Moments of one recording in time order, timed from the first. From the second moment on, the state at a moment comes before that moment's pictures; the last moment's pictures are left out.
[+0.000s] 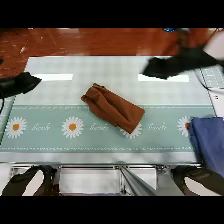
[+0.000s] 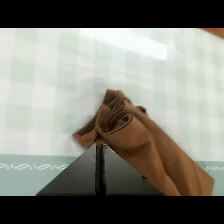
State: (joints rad) left arm 0.22 -0.81 0.91 0.87 -0.97 -1.35; right arm 0.22 -1.11 1.28 -1.27 1.18 1.76
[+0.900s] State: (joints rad) left arm 0.10 -0.82 0.84 0.84 -0.97 -1.34; right arm 0.22 -1.20 0.45 -0.40 0.63 1.45
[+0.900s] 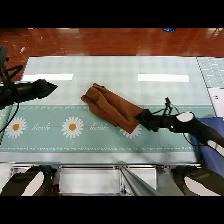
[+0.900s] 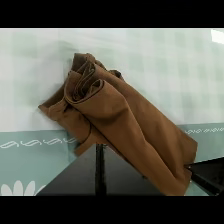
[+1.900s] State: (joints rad) left arm 0.09 -0.82 0.83 0.84 -0.97 -1.34; right arm 0.13 -1.37 1.91 -1.13 1.22 1.69
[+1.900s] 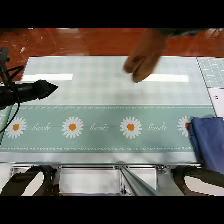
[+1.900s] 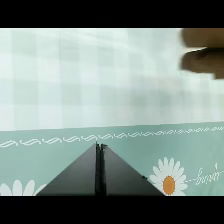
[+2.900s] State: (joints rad) left arm 0.09 -0.82 0.83 0.84 -0.89 -1.34; right arm -1.06 -0.82 1.31 -1.47 1.82 1.67
